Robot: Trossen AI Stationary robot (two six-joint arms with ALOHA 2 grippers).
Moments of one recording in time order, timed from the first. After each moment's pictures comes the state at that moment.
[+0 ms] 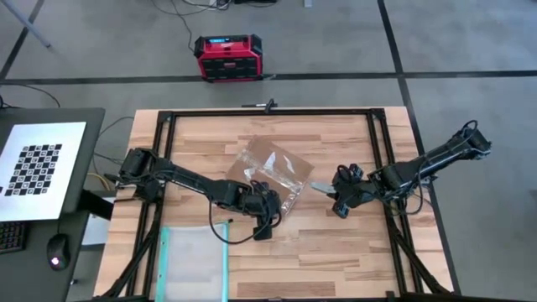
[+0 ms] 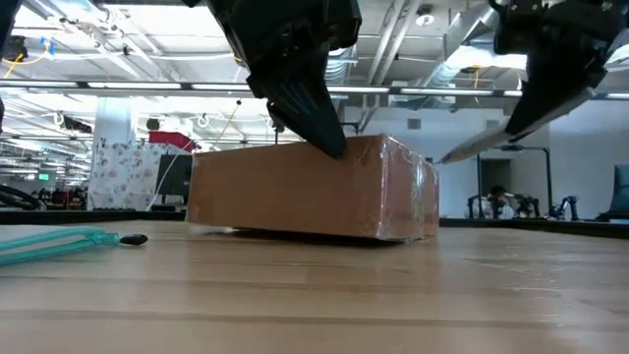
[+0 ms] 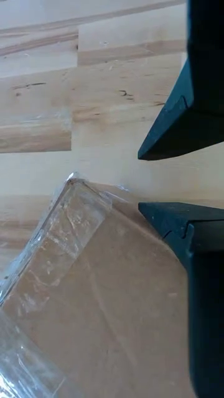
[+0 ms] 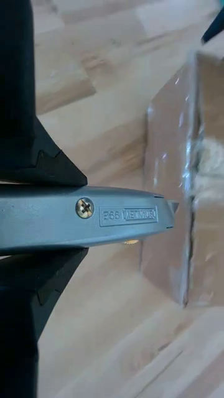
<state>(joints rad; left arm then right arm) -0.24 1.85 1.31 -0.38 -0.17 -0.22 0.37 1.05 0.71 -0.69 0.44 0.77</state>
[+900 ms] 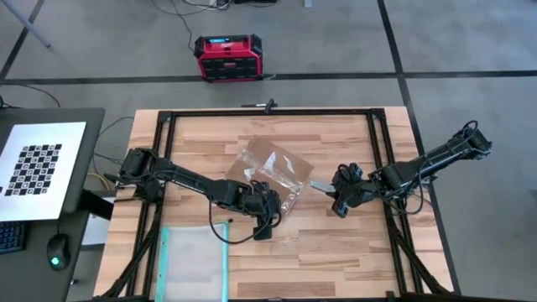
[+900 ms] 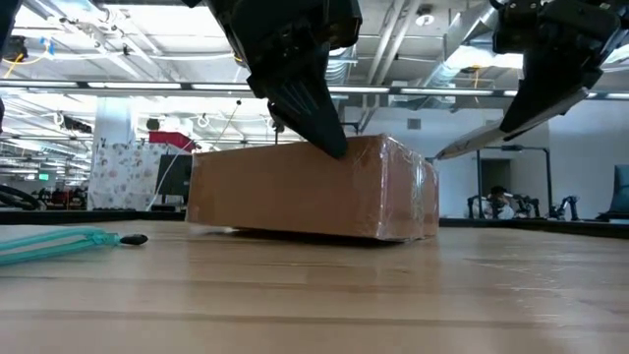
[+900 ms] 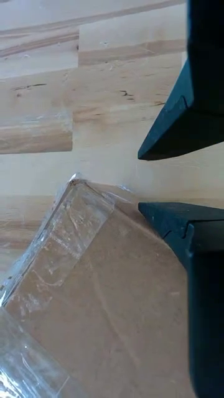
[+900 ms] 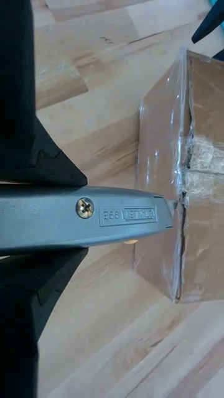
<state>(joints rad) -0.24 1.85 1.31 -0.37 -0.16 -0.22 0.37 1.04 0.69 -0.65 0.45 0.76</state>
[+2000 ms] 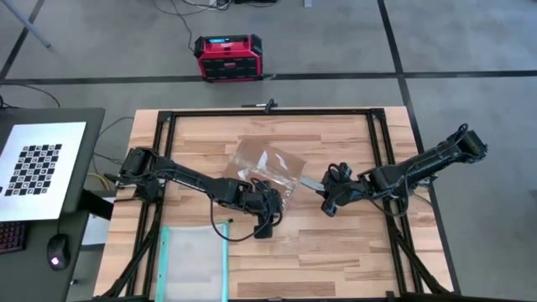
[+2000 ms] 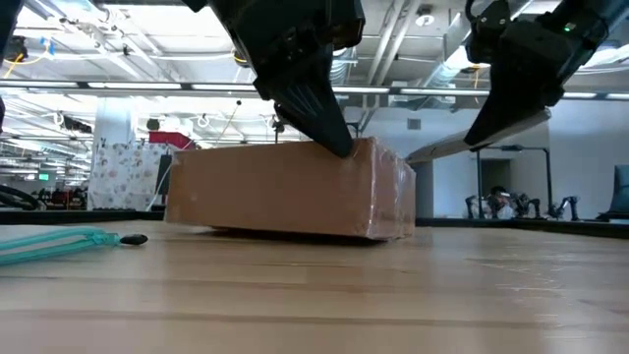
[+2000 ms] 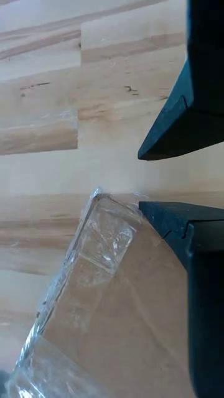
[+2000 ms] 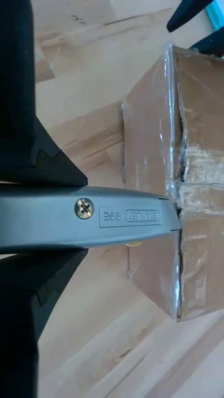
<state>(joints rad) -0.21 1.85 1.31 -0.35 -0.16 -0.16 0.32 1.17 0.68 -0.45 0.46 0.65</state>
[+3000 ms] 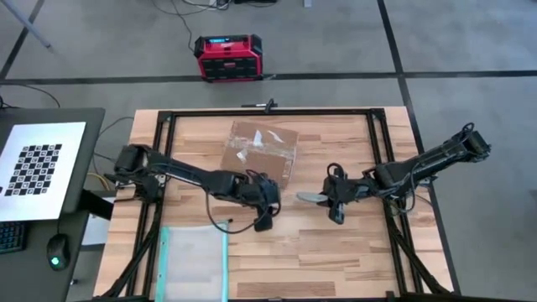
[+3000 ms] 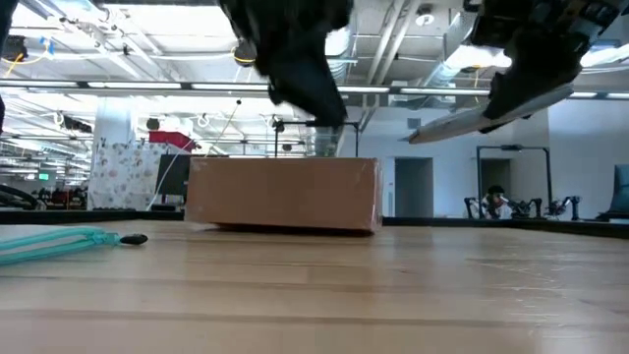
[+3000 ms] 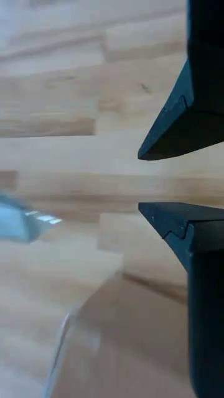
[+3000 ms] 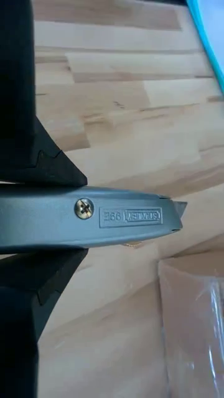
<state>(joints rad) -0.17 1.75 1.31 -0.40 -0.16 -0.22 0.30 1.11 0.69 -0.42 0.23 0.52</state>
